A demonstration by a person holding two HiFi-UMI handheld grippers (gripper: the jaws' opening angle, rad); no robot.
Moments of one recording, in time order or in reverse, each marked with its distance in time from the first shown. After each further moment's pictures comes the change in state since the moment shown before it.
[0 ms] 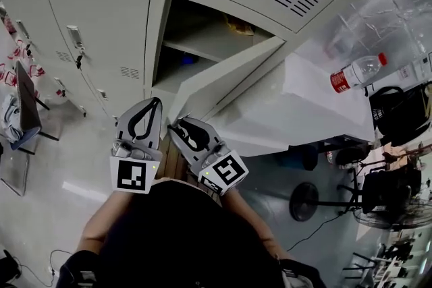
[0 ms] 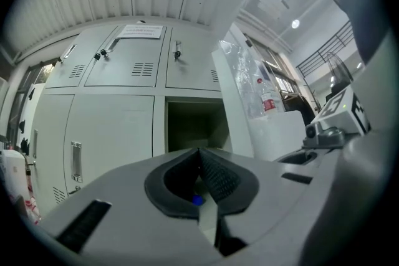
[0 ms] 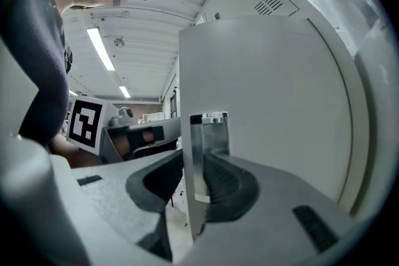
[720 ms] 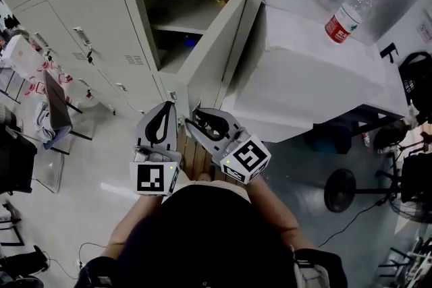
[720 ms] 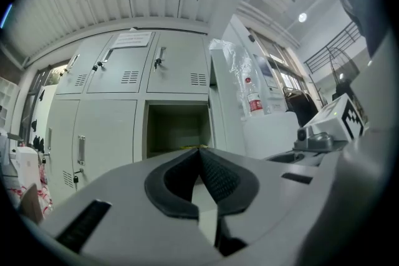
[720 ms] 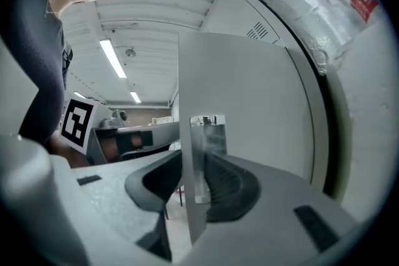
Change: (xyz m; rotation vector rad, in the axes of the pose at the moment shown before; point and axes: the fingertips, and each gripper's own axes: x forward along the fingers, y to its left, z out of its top) left arm -0.041 -0.105 0.004 -0.011 0.051 0.084; right arm -0.103 0.006 -0.010 -0.004 -0.037 0.089
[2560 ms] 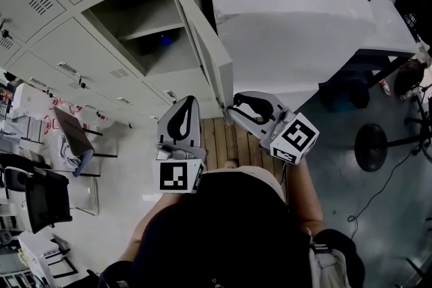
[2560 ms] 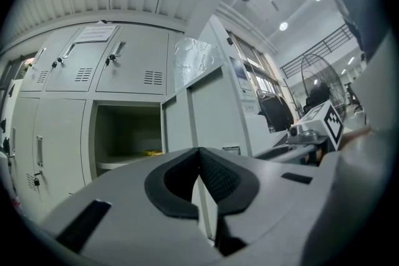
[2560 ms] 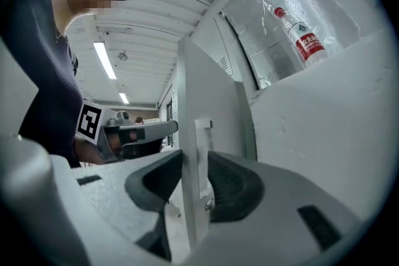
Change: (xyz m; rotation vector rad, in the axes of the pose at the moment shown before) left arm 0.022 -0.123 0.014 0.028 -0.017 -0.222; right arm -0.148 -0.059 0.002 -0.005 -0.013 -0.128
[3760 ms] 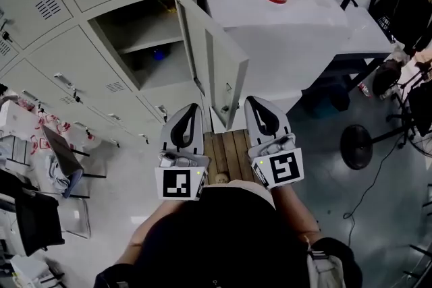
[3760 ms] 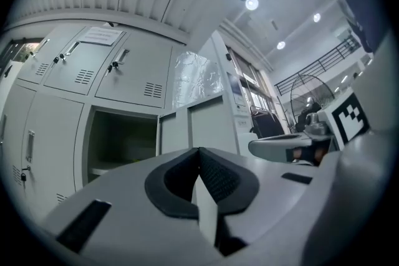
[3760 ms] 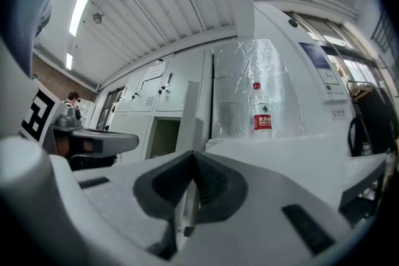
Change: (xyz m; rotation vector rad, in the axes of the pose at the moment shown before) left arm -0.023 0.001 0.030 -0.074 -0.104 -0.090; right arm -0.033 0.012 0.070 -0.223 -0.112 -0.669
